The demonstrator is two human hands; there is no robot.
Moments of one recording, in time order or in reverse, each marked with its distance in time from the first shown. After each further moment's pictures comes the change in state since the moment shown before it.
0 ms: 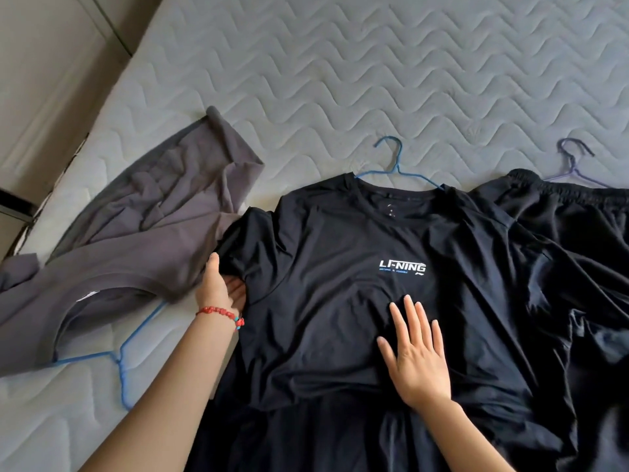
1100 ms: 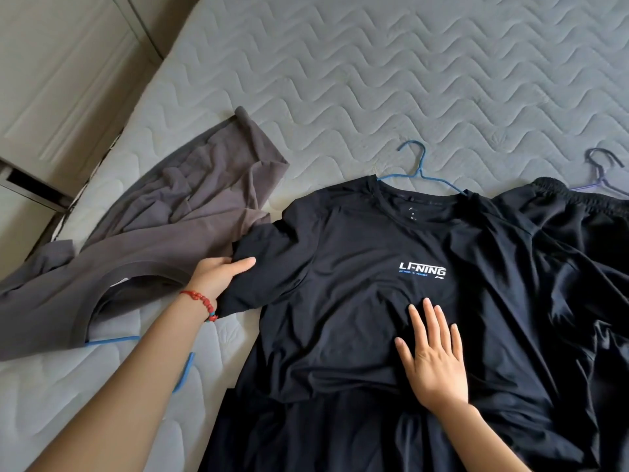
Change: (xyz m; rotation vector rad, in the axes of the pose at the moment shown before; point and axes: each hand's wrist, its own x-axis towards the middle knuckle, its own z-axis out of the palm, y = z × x) left_hand -0.006 0.041 -0.039 0.615 -0.135 0.266; right_hand -0.002 -0.003 -0.003 -0.033 -0.051 0.014
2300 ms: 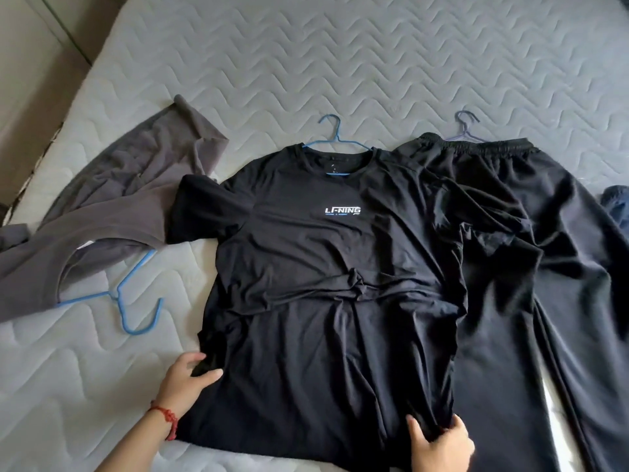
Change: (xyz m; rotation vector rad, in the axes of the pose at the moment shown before) left_hand -0.142 -0.205 -0.032 0.454 -0.073 0.000; right_hand -0.257 0.039 0.018 0.768 0.186 1.063
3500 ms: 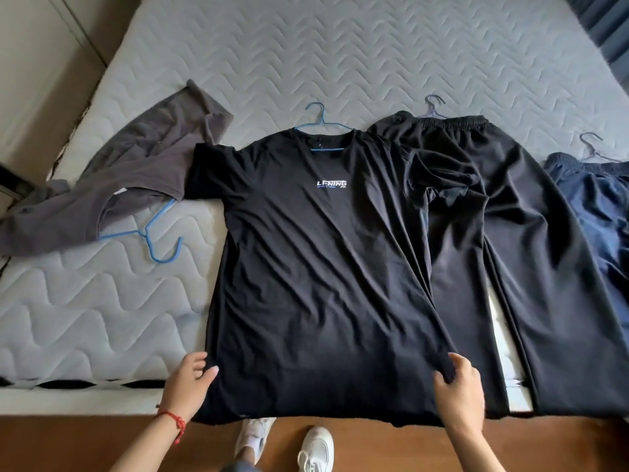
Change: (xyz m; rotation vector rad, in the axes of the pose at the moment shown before) left_hand -0.128 -0.098 0.008 0.108 0.069 0.109; right_hand -0.021 0.073 -0.108 -0.185 -0.025 -0.269
